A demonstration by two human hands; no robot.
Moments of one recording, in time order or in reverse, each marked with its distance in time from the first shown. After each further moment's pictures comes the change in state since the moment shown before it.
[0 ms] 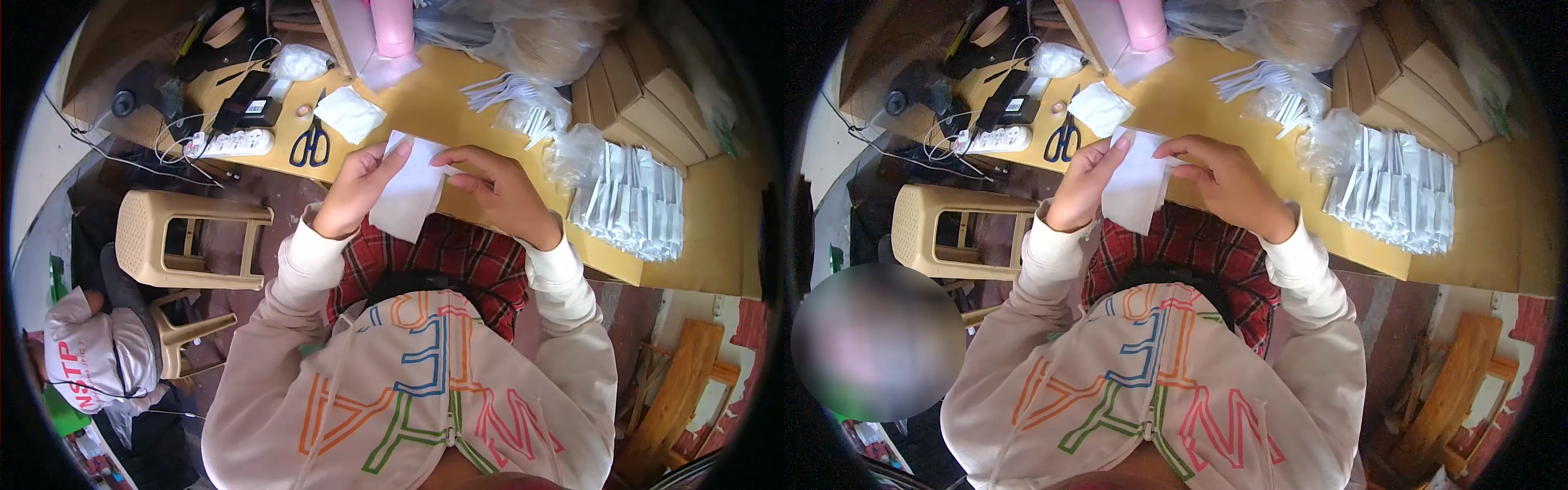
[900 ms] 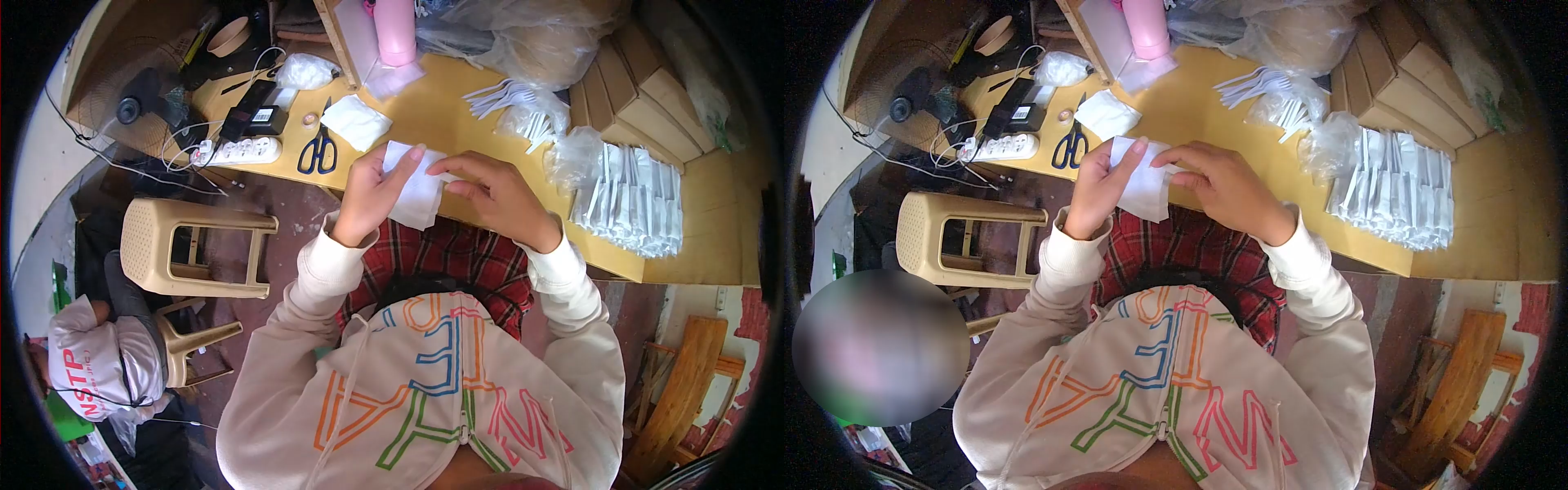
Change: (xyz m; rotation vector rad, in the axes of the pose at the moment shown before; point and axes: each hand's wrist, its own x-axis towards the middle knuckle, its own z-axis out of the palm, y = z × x) left_hand -0.001 0.002 0.005 0.193 0.114 0.133; right_hand 0.004 -0.010 0.008 -0.127 -0.032 -0.020
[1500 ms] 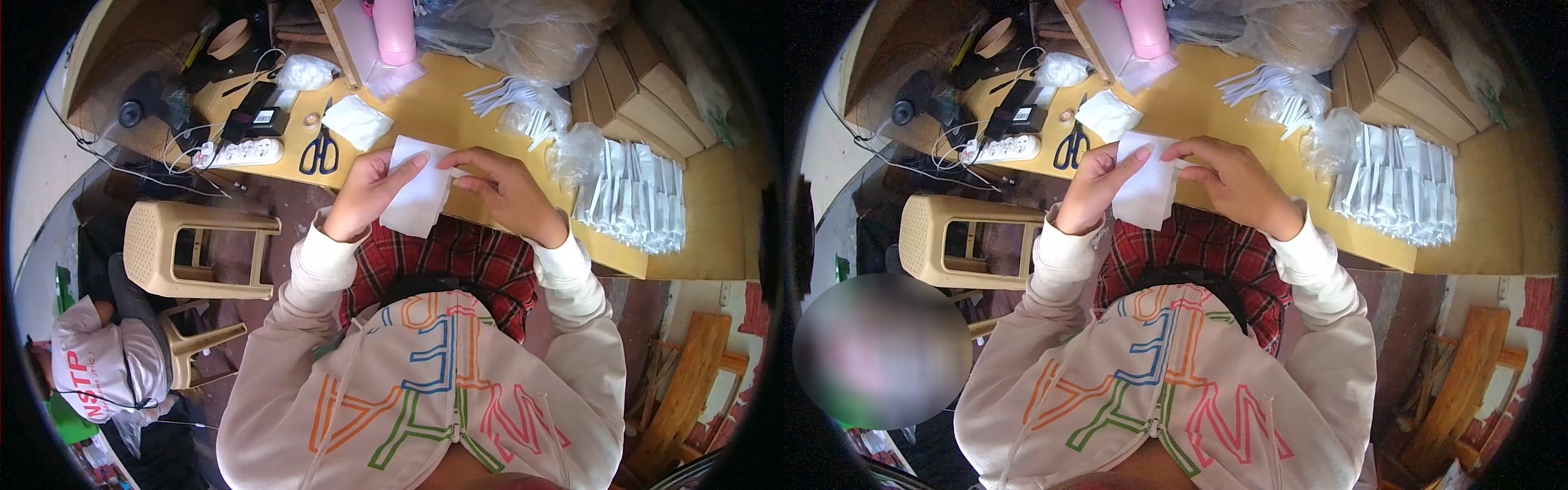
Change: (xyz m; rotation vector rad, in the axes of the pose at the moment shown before) left_hand -0.002 0.013 -0.011 -0.092 -0.191 -0.179; right_hand -0.002 0.005 -0.006 0.032 0.004 0.006
